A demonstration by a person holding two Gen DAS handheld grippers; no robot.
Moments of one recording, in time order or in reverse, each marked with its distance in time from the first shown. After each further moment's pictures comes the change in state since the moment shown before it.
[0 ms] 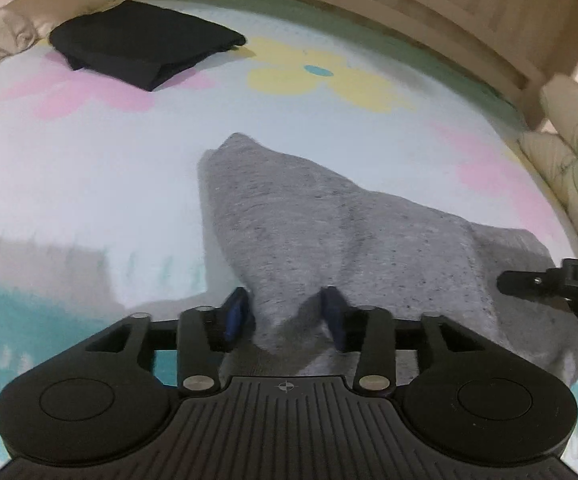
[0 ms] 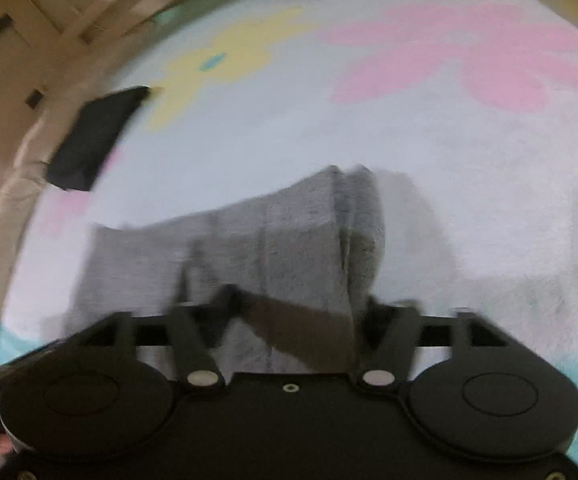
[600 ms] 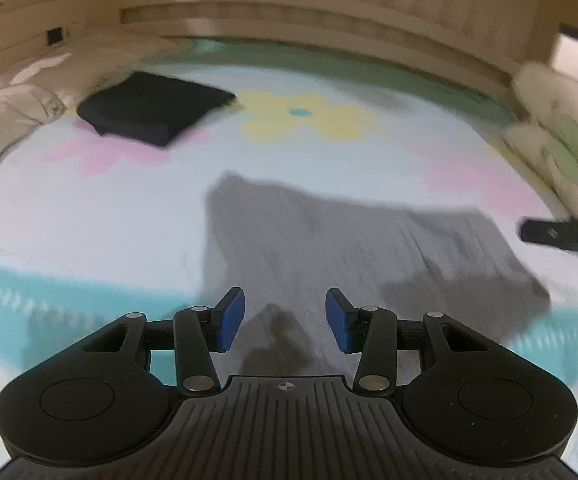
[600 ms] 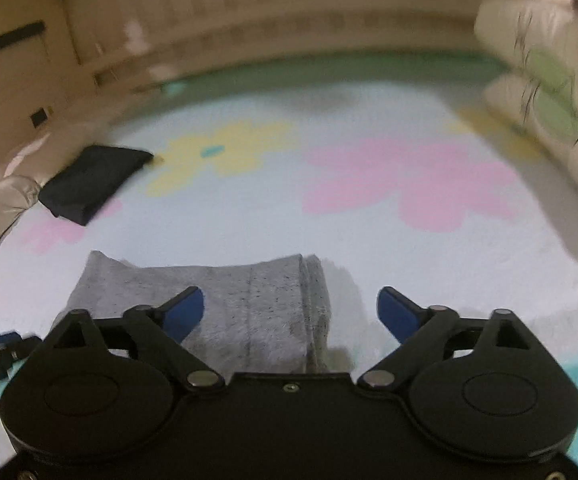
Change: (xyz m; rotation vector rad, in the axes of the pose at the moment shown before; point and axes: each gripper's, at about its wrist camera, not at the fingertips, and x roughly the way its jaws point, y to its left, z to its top) left arm -0.080 -0.048 -0.040 0.138 -0.106 0.103; right arm -0.092 0.042 -0.037 -0.193 -0.348 -0.177
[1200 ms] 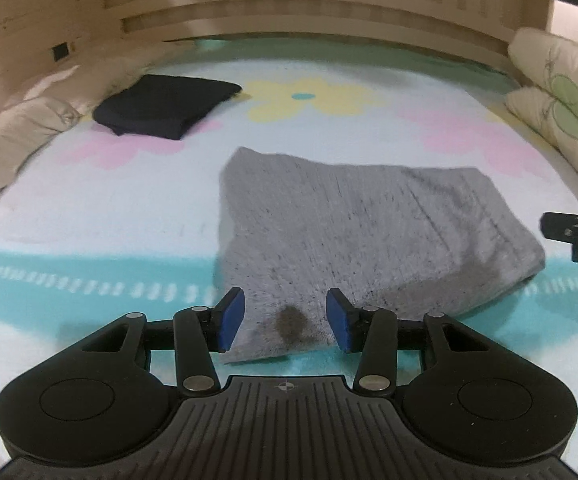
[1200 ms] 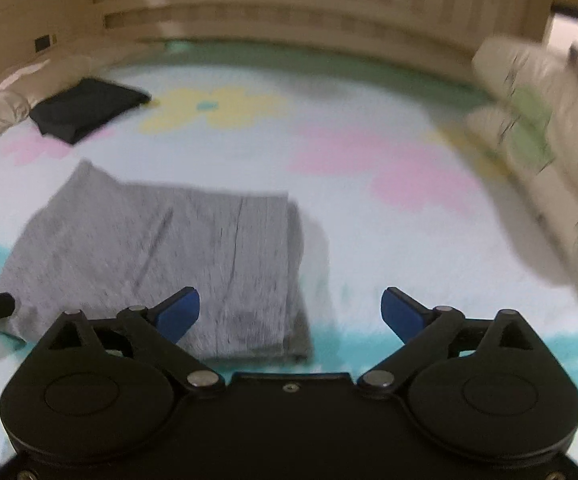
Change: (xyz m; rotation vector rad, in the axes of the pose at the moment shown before) left arm -0.034 -0.010 -0.022 0.064 0.010 0.090; right arm -0.025 0.027 -0.033 -0.199 0.024 -0.165
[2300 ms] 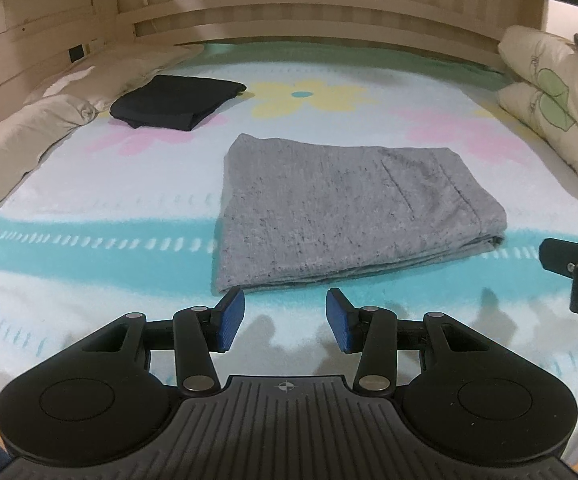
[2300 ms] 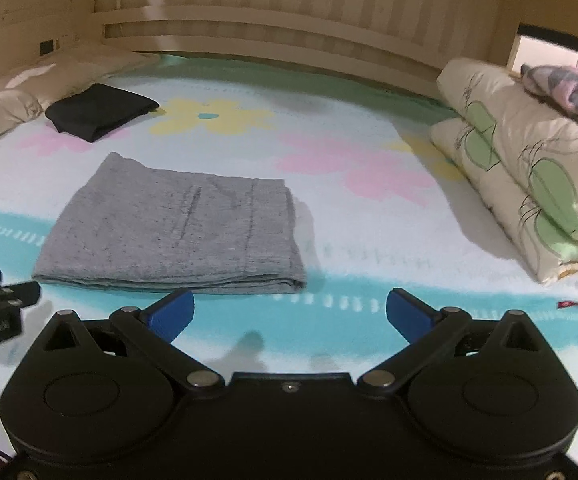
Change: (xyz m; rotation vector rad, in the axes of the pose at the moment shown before) left arm -0.044 -0.018 -0.039 -0.001 -0.021 0.011; right arm -0.082 0.029 -0.049 0.006 -0.026 -0.053
